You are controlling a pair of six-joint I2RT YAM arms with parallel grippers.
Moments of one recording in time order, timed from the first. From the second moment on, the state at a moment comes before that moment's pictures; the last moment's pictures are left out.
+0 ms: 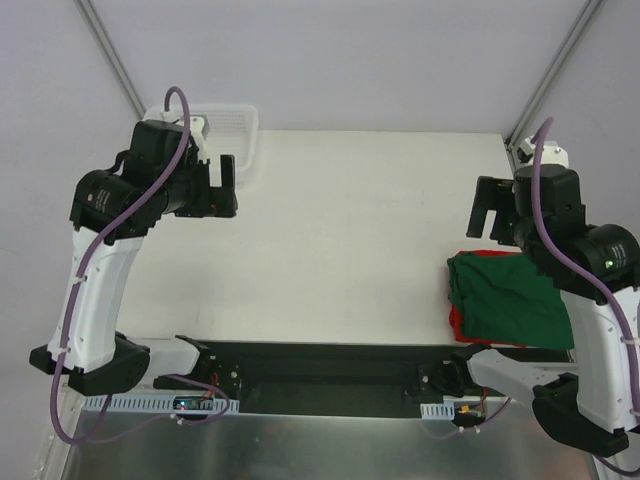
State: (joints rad) left arm -0.42 1.30 1.97 -1.47 -0.14 -0.28; right arm 0.41 1.07 1.81 -1.44 0.48 0.29
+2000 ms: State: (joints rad) left arm -0.42 1.19 1.98 -1.43 -0.11 -0.27; right arm 0.41 1.06 1.70 -1.46 0.35 0.29
